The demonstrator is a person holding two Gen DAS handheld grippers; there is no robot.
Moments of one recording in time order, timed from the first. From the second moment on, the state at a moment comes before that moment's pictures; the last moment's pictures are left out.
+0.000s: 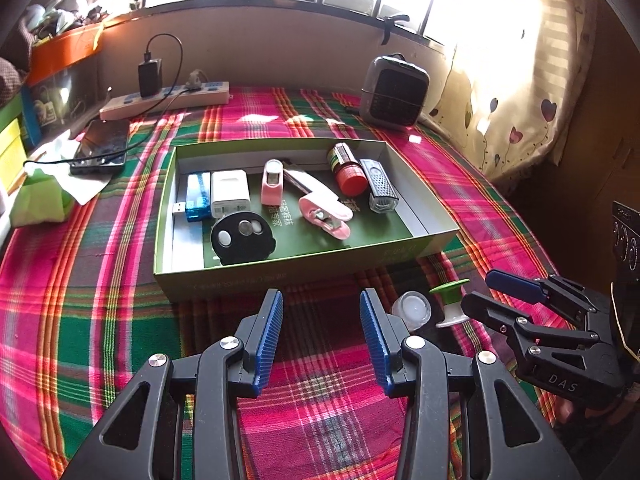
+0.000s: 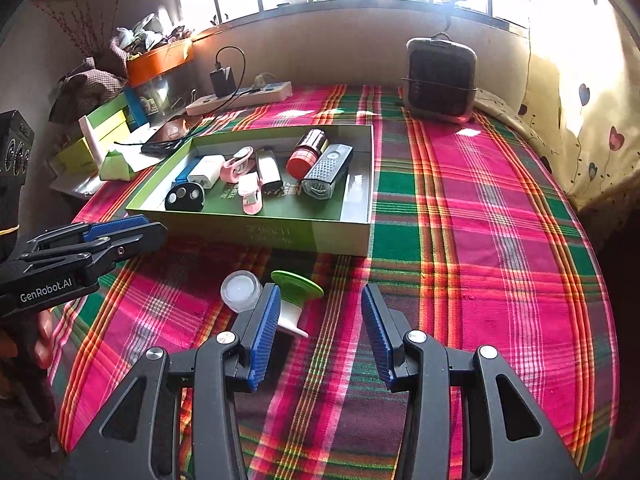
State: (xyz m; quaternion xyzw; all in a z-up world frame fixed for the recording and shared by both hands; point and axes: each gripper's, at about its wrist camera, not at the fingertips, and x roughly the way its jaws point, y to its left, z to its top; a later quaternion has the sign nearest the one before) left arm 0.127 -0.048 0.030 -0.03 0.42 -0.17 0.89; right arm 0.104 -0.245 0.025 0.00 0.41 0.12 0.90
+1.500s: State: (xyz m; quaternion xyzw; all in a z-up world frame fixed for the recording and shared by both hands) left arm 0.125 -0.065 0.013 -0.04 0.45 -0.21 0.87; right arm 0.104 -0.229 0.005 0.00 0.44 0.16 0.88
